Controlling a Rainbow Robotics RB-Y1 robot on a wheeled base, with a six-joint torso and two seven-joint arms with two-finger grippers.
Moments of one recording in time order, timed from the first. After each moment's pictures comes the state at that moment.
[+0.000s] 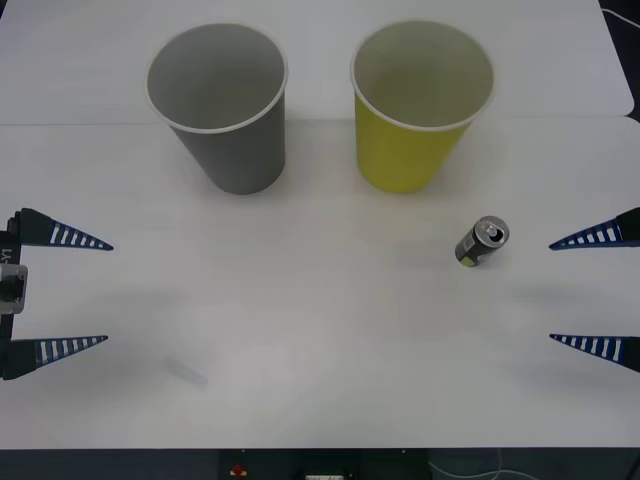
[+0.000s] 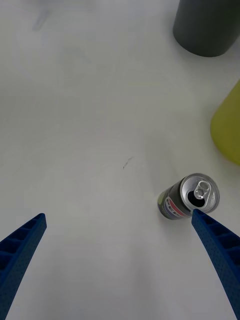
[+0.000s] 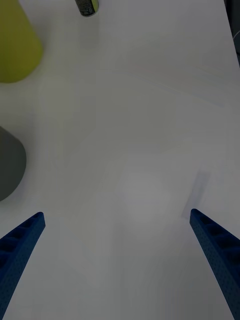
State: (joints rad) right arm 0.26 -1.13 -0.26 -2.01 1.31 -1.13 -0.09; left arm 0.26 1.13 0.26 -2.01 -1.31 -1.13 -0.09
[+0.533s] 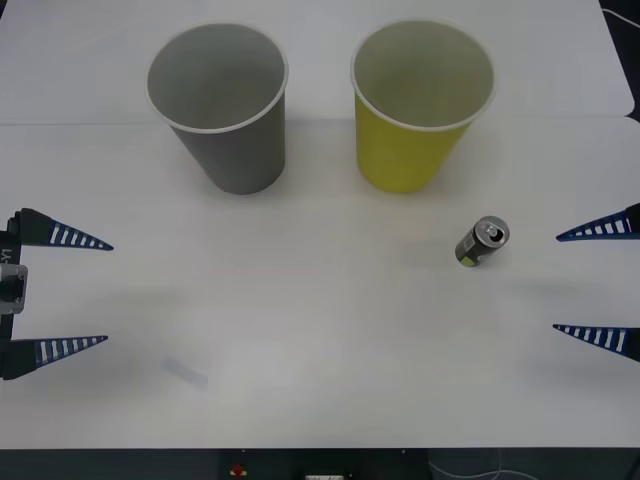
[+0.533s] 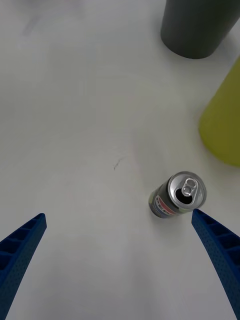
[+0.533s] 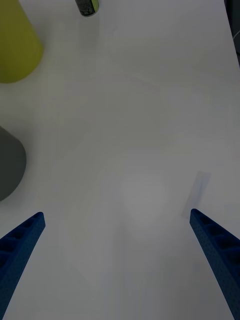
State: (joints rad) right arm 0.26 -1.13 -0.28 -1.97 1.27 -1.12 -0.08; left arm 0.26 1.13 0.26 -2.01 -1.31 -1.13 -0.09
